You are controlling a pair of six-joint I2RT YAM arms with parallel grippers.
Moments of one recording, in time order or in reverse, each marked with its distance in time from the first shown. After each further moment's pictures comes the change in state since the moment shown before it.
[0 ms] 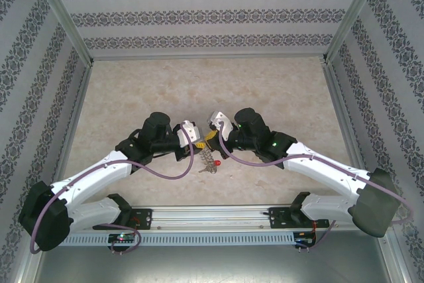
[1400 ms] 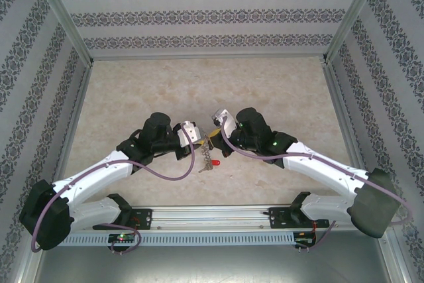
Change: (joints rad) left arm 0.000 0.011 -0.014 0.039 -0.036 0.030; right arm -0.041 0.008 -0.026 0.006 0.027 0.129
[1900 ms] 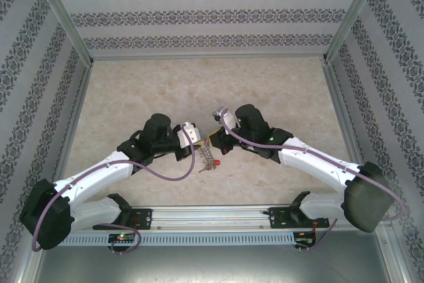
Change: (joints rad) left arm 0.000 0.004 -0.016 0.006 -0.005 0.000; right arm -0.050 0.065 0.015 0.012 -0.109 0.125
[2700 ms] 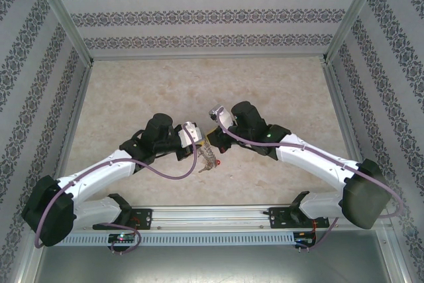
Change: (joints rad) left arm 0.000 0.031 0.000 0.014 -0.015 -0.008; right arm 0.022 0.031 0.065 -0.066 0.029 -0.049
